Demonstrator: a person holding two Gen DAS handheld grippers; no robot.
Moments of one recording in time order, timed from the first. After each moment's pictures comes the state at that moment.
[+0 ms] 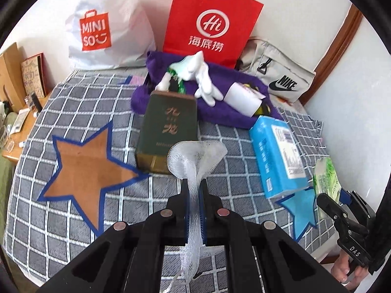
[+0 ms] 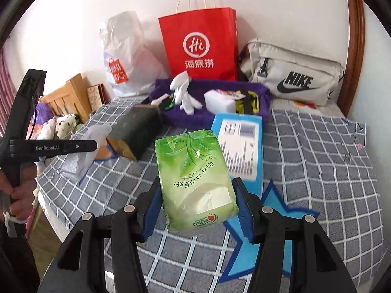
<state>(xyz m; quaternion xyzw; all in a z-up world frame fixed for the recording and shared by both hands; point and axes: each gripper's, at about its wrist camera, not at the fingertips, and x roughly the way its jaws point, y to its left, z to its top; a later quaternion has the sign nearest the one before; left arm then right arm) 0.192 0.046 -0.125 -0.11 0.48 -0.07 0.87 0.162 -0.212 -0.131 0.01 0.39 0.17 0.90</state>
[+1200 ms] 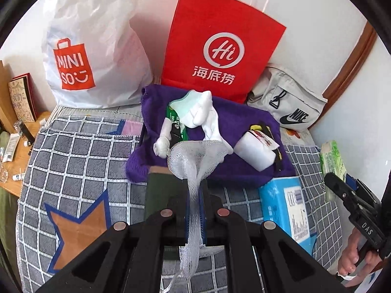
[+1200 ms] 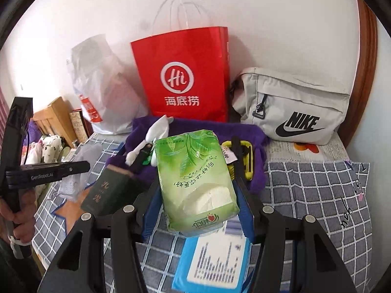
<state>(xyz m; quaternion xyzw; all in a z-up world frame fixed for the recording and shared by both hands) 0.308 0.062 -0.110 -0.12 0.48 -0.07 0.87 0.300 -0.203 -0.094 0.02 0.39 0.14 0.91</state>
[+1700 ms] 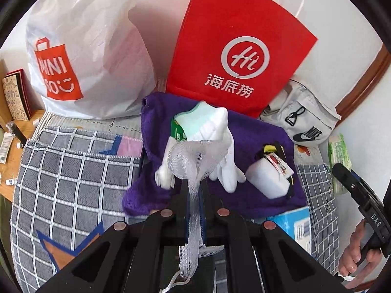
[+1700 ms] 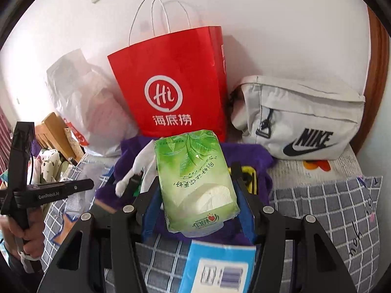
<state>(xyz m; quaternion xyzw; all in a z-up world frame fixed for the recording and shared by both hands) 0.374 0.070 -0.121 -0.14 0.49 -0.06 0.86 0.376 -0.200 -0.092 0.04 0.38 0.15 0.91</state>
